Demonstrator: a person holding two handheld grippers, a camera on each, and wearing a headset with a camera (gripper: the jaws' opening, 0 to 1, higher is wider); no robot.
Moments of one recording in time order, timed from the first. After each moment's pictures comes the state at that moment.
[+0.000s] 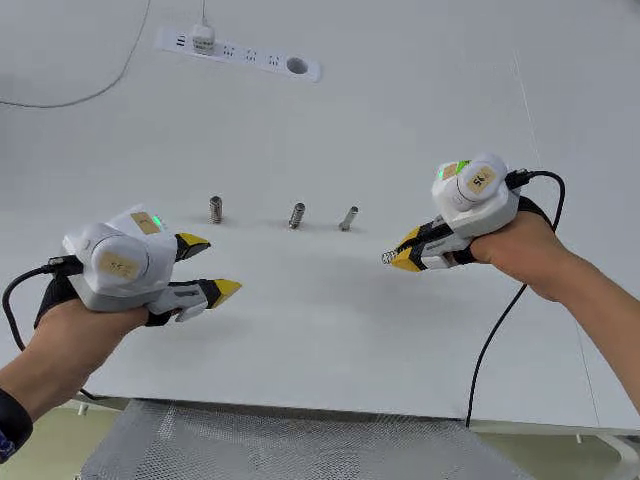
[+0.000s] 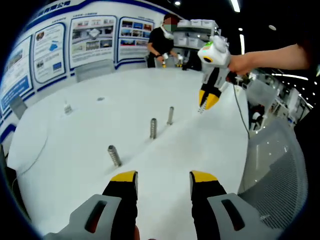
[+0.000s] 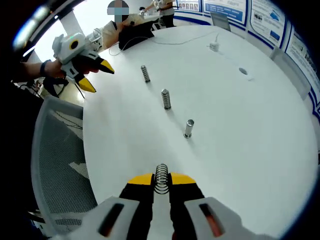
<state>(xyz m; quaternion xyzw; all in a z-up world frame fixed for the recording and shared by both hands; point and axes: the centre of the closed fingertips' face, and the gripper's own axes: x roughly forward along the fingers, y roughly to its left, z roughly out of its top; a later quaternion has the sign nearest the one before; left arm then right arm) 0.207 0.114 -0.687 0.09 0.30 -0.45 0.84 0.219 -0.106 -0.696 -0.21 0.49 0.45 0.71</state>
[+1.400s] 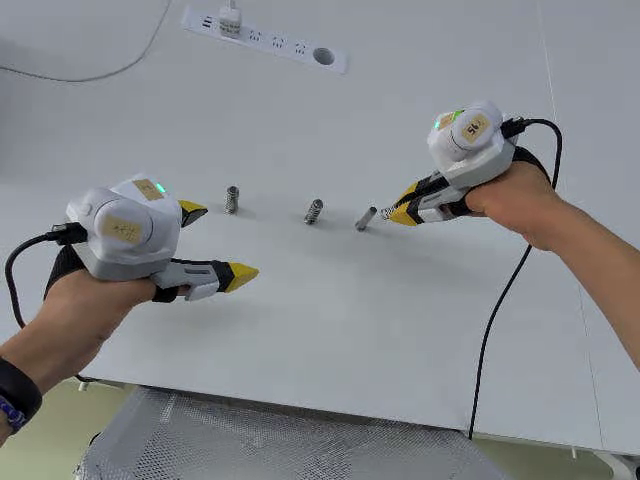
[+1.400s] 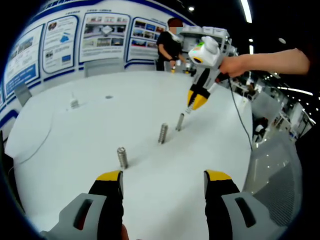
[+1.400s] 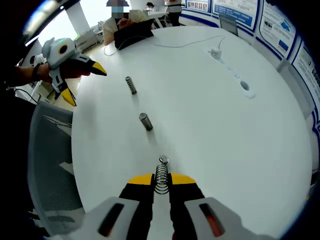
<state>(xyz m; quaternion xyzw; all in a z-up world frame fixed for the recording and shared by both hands) 0.220 0.115 -0.679 0.05 0.31 -0.43 0.85 0.287 -0.090 -0.697 -0.25 0.49 0.46 0.70</state>
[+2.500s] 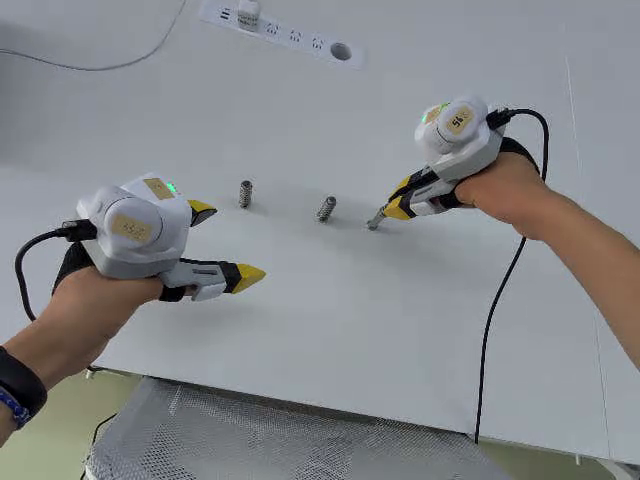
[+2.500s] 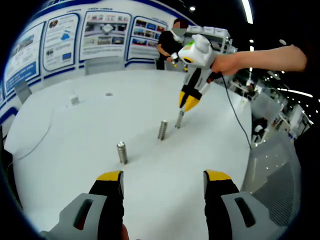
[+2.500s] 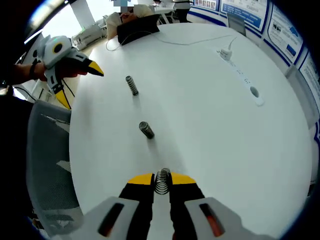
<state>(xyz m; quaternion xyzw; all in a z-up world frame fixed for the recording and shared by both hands) 0.215 0.121 -0.683 0.04 0.32 -0.42 0.85 0.296 -0.064 -0.709 -0.27 0.49 0.48 0.68</state>
